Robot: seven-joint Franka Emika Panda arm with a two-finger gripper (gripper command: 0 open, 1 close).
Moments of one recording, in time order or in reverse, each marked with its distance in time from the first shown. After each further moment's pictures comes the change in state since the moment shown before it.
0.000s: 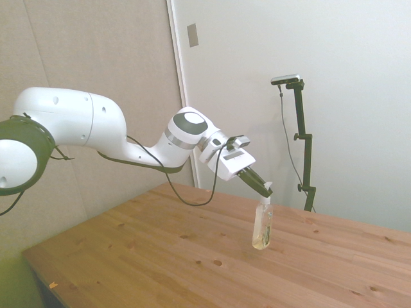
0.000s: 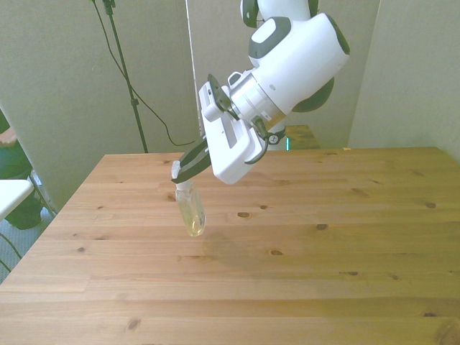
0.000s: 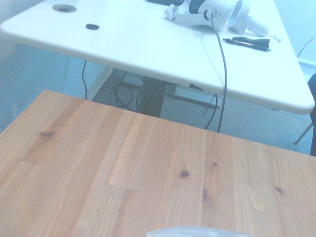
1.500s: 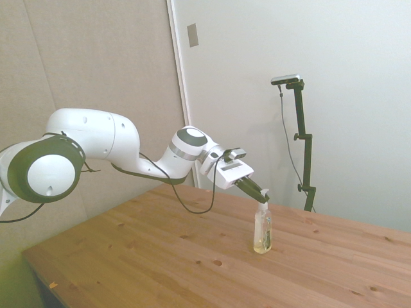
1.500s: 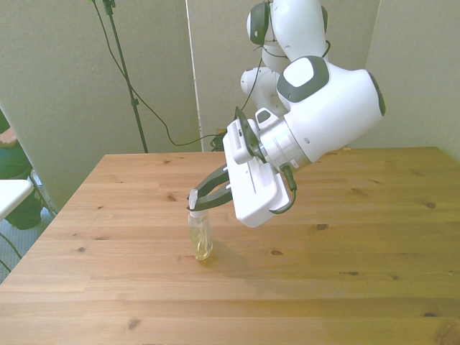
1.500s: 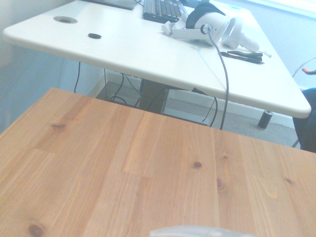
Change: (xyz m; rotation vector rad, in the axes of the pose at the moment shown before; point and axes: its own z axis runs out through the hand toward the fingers) arm -0.072 0.006 0.004 0.015 0.095 -0.005
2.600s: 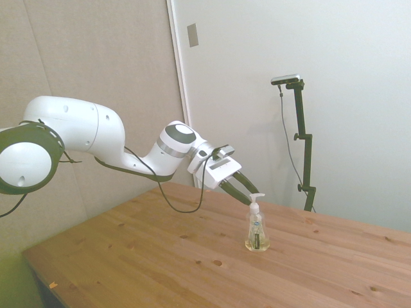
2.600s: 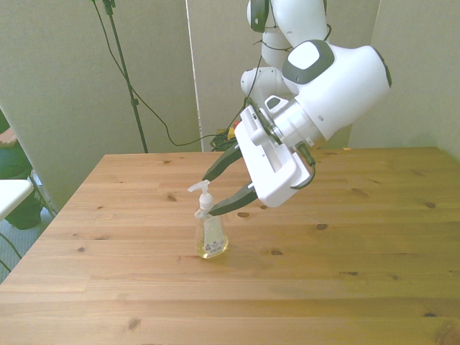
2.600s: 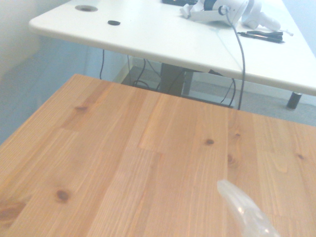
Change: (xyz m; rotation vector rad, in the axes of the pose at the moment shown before) arm 0.020 0.023 -0.037 0.028 -0.142 -0.007
